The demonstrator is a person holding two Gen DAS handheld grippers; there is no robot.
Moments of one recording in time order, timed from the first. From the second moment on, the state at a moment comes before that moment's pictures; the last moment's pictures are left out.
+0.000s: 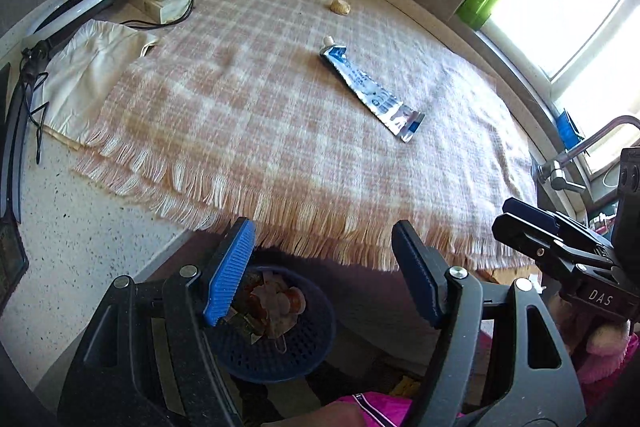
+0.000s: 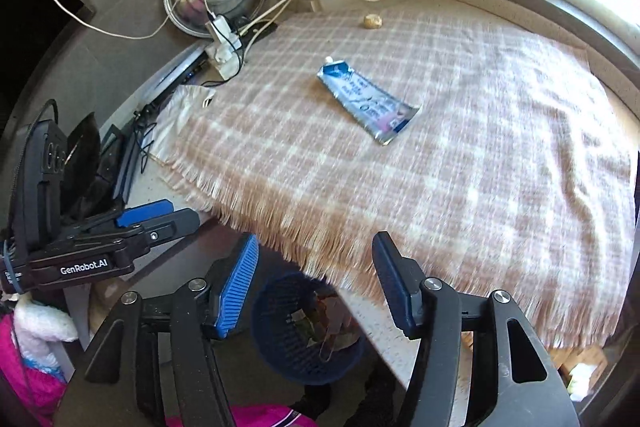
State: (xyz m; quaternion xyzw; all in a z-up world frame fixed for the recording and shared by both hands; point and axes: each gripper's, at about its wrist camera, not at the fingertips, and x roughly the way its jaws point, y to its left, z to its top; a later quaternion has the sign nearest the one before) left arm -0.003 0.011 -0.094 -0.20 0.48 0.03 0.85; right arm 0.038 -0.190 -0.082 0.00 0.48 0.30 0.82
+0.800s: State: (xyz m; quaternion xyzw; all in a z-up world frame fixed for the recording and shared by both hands) left arm 0.099 0.004 -0.103 -0.26 0.48 0.07 0.84; right arm 0.220 -0.218 -0.054 -0.01 0.43 0.31 0.85
